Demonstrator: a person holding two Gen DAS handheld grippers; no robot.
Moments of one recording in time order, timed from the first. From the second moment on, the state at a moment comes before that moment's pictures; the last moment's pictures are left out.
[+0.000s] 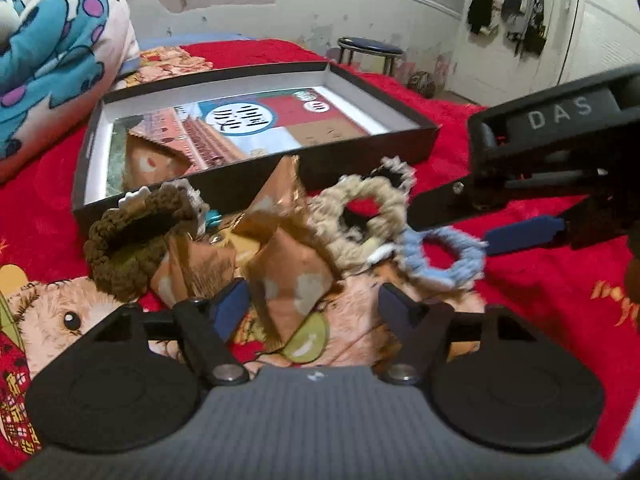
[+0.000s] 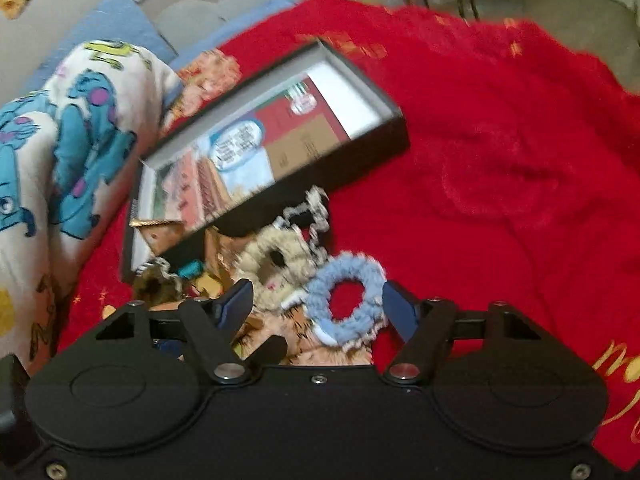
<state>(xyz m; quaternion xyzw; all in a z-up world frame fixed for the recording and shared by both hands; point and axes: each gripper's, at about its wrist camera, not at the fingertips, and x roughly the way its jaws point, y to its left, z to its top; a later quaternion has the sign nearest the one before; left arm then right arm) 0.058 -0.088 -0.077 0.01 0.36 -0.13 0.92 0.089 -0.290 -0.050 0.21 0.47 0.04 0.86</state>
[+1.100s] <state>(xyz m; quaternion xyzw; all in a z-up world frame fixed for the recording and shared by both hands) 0.041 -0.085 -0.078 0.02 0.32 -0.08 0.94 0.080 -0.279 -0.057 0.23 0.46 0.01 0.86</state>
